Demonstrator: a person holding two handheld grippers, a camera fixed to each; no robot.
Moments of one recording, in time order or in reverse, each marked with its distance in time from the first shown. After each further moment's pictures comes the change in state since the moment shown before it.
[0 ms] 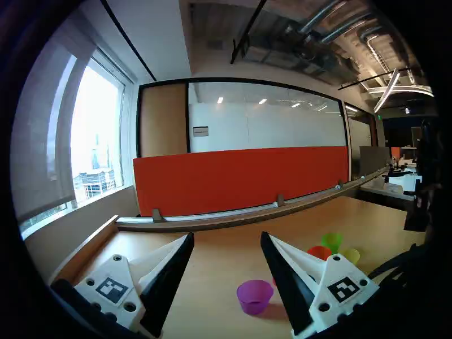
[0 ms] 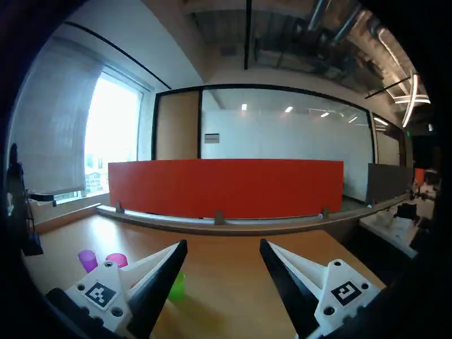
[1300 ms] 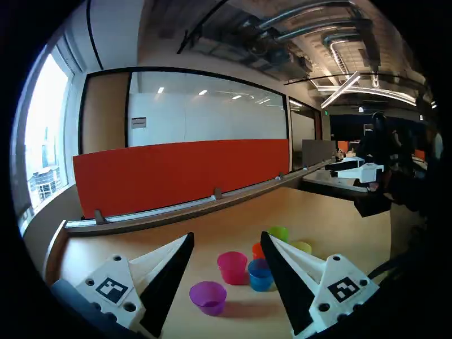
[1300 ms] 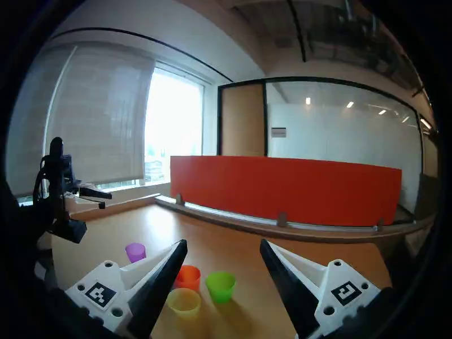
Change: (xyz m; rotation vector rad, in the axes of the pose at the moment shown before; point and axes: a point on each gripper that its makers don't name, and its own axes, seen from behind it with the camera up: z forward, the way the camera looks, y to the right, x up) left arm 0.003 0.073 0.005 -0.416 -0.063 0.022; right arm 0.013 -0.078 0.010 0.426 -0.064 -0.058
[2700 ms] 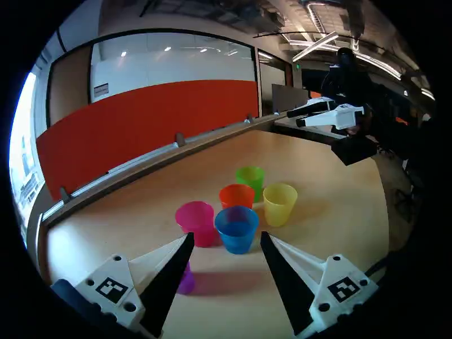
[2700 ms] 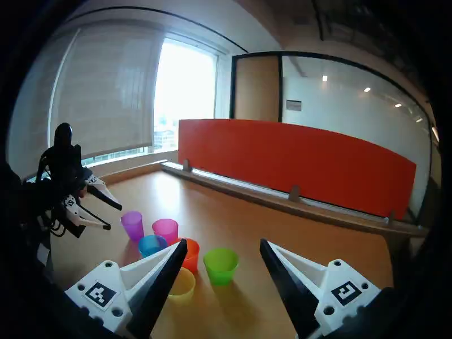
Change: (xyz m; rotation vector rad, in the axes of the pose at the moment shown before) left arm -0.114 0.059 0.050 -0.192 -0.301 0.092; right arm -0.062 0.002 0.038 0.075 -0.188 -0.038
